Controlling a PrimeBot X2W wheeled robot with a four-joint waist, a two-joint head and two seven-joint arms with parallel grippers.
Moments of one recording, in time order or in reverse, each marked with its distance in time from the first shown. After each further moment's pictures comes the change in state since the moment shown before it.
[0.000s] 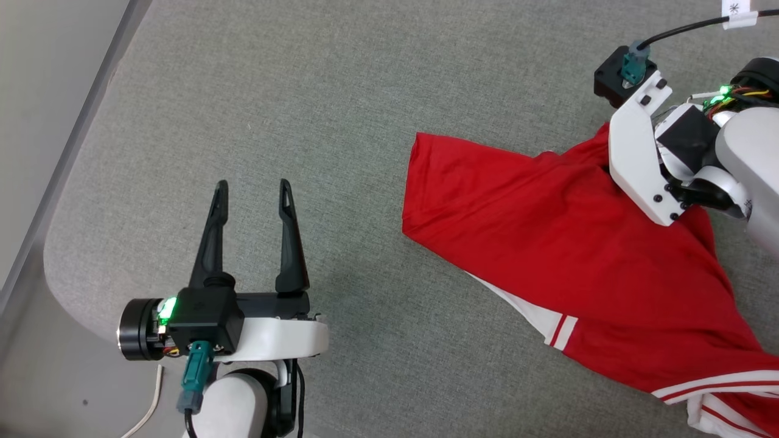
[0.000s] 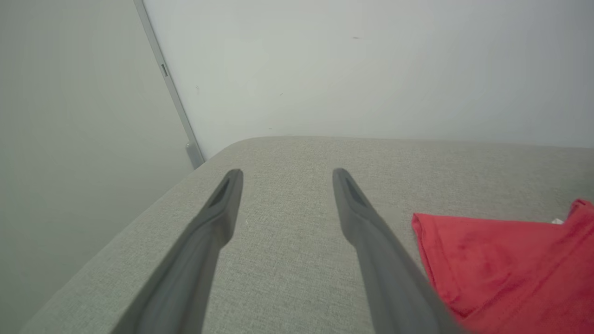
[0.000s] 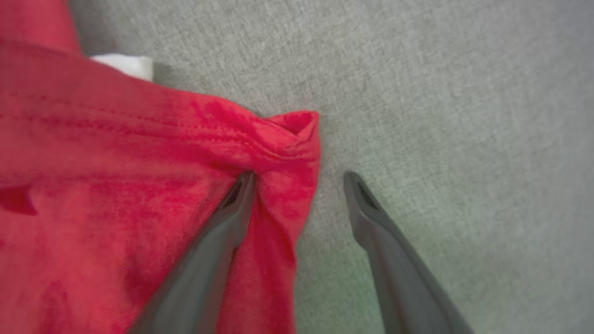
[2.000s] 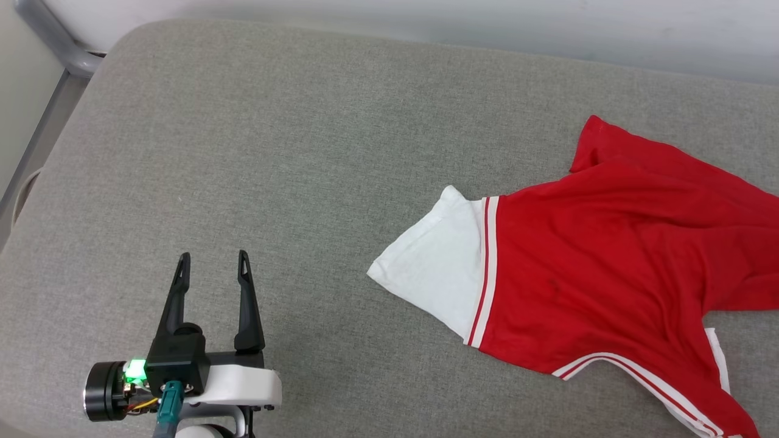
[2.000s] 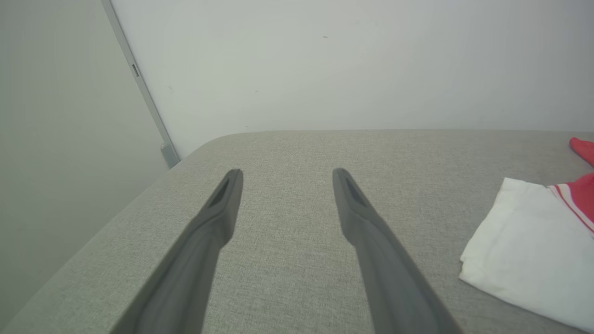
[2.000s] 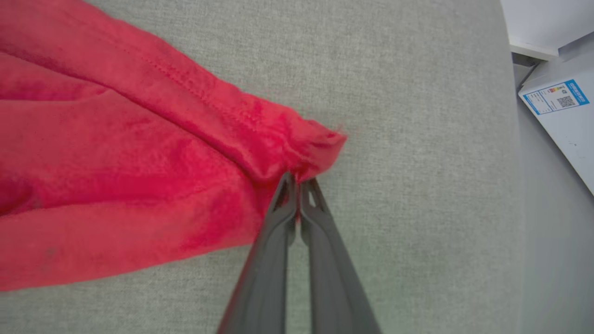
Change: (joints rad) left arm 0.161 -0.025 0.180 0.078 0.095 -0.123 0.000; right arm 0.419 -0.278 -0.248 0.549 0.344 0.001 -0.626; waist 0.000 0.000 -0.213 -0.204
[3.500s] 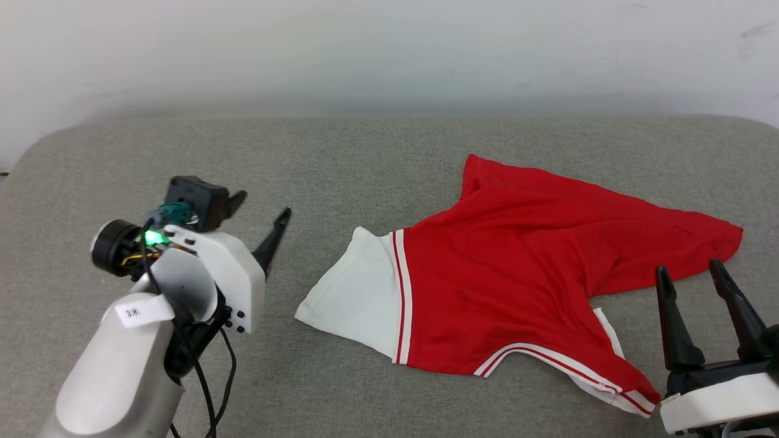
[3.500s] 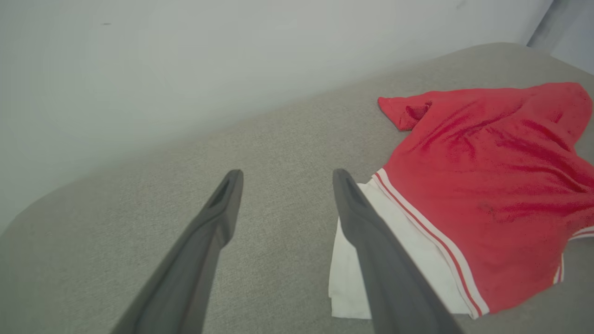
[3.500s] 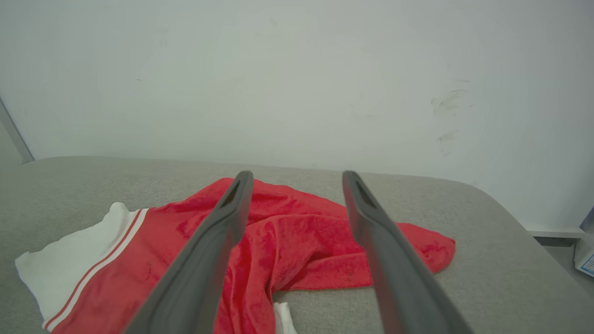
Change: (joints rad) left arm -0.399 0.296 -0.185 0.189 -0.334 -0.307 0.526; right arm 0.867 0.739 -1.062 -1.201 -0.971 0.000 -0.260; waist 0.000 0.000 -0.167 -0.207
